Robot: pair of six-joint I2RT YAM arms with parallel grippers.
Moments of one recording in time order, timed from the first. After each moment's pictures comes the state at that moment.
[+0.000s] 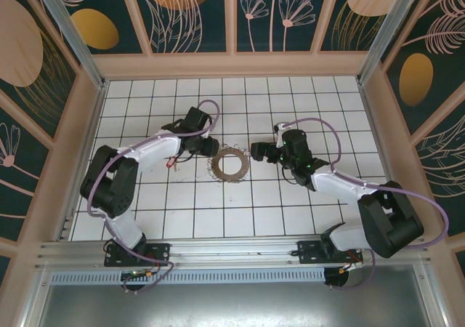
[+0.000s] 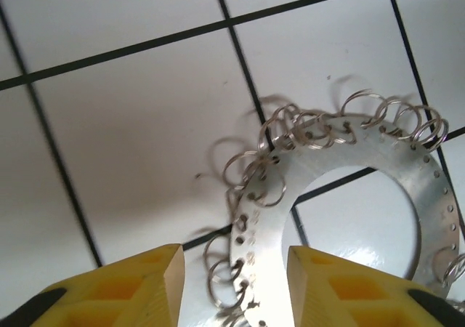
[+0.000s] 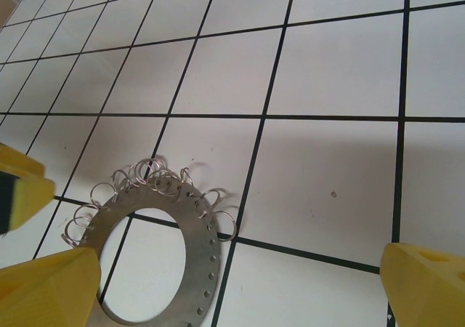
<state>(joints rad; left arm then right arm) -0.51 1.74 1.13 -0.44 0.10 -0.30 0.53 1.34 0.60 0.17 -0.06 0.42</state>
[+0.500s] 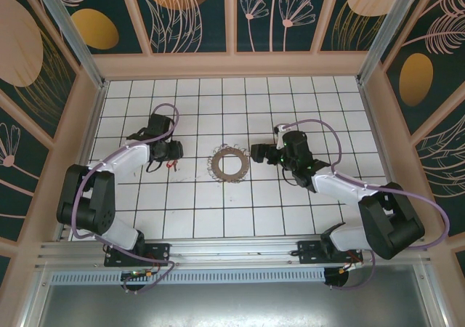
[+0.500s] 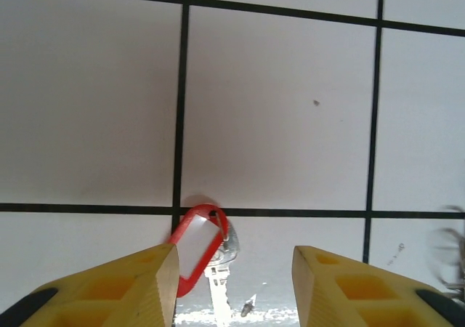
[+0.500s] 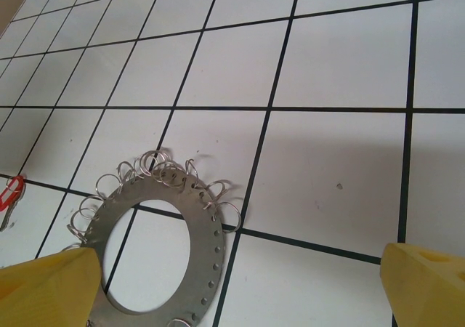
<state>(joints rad) -0.26 1.56 0.91 -0.45 -0.01 -0.39 0.53 1.33 0.58 0.18 -0.08 0.42</state>
